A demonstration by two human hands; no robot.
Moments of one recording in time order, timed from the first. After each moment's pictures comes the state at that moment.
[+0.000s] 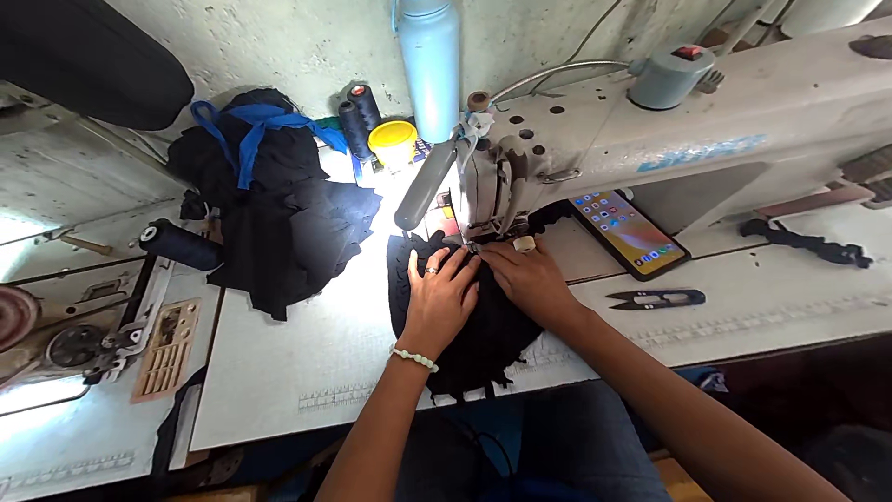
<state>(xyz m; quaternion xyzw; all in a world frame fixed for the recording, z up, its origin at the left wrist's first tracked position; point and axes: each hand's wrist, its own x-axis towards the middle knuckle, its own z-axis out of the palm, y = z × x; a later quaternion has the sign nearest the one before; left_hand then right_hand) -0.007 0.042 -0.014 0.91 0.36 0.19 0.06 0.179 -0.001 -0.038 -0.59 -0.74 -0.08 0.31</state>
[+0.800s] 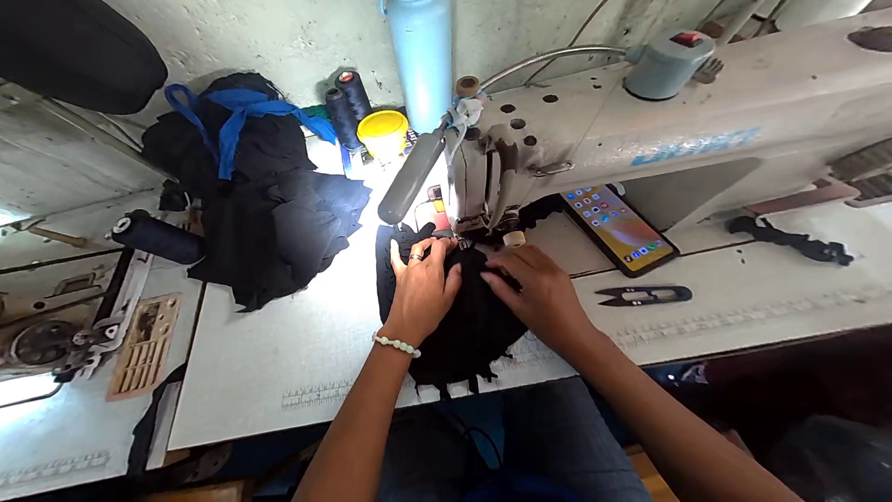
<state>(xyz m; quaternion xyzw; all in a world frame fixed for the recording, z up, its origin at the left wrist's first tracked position) -0.004 0.053 -0.002 0.88 0.40 0.20 0.16 0.172 -0.035 -0.009 -0.64 -0.68 0.02 0.37</state>
